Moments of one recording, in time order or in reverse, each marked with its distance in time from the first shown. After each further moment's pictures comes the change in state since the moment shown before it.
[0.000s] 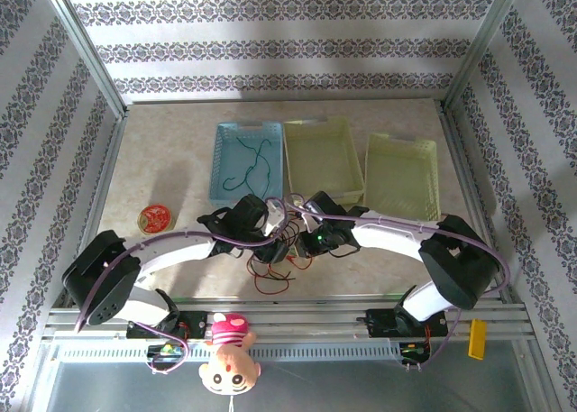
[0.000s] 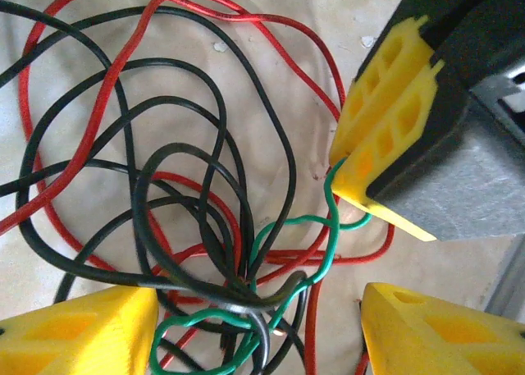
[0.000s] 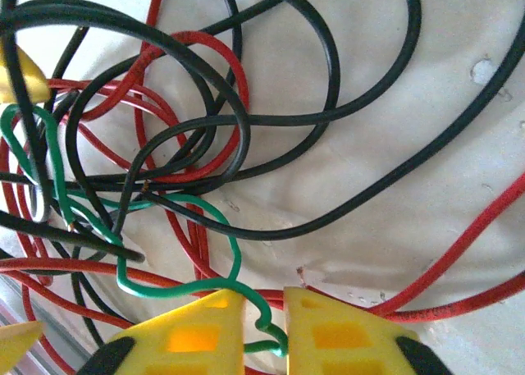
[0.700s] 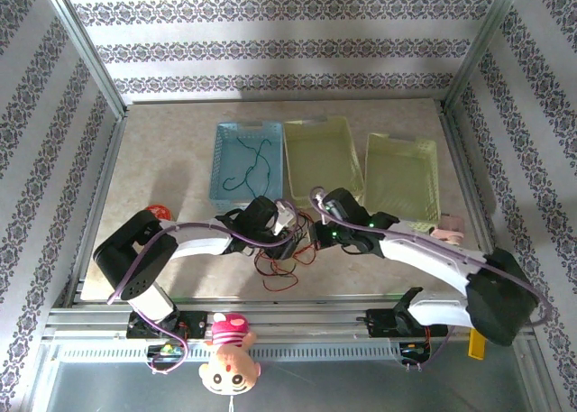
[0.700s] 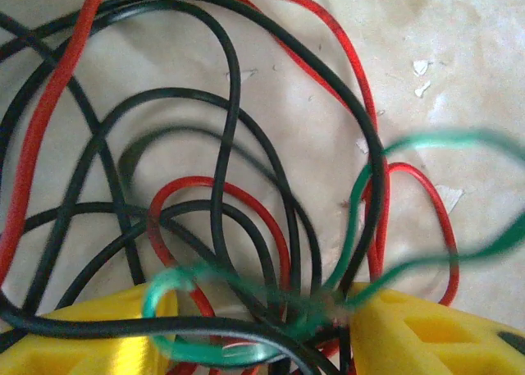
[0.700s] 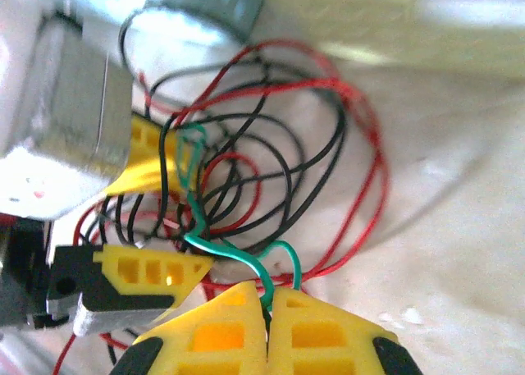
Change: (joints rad) left arm -0.001 0.214 0.004 0.232 0.003 -0.021; right arm -0.069 -0.359 -0.090 0.004 0.215 0.031
